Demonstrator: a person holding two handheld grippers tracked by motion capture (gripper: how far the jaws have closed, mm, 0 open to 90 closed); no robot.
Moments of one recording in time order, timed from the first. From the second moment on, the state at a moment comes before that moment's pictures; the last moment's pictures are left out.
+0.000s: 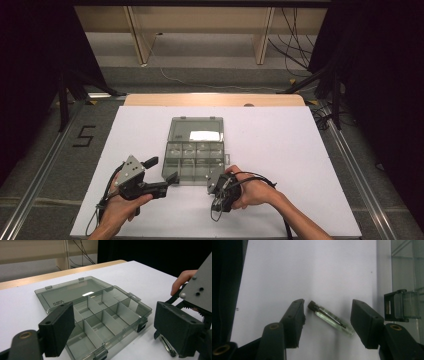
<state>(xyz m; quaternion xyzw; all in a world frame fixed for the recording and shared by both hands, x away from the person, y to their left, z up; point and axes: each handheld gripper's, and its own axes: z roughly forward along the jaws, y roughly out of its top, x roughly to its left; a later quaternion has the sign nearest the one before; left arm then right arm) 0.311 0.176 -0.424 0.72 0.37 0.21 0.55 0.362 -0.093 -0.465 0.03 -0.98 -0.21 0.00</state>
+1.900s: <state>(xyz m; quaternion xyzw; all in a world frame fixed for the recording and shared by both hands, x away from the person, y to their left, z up) 0.314 0.187 -0.420 0.68 0.41 0.25 0.56 0.390 -0.049 -0.428 -0.16 -0.90 -0.39 -0.05</state>
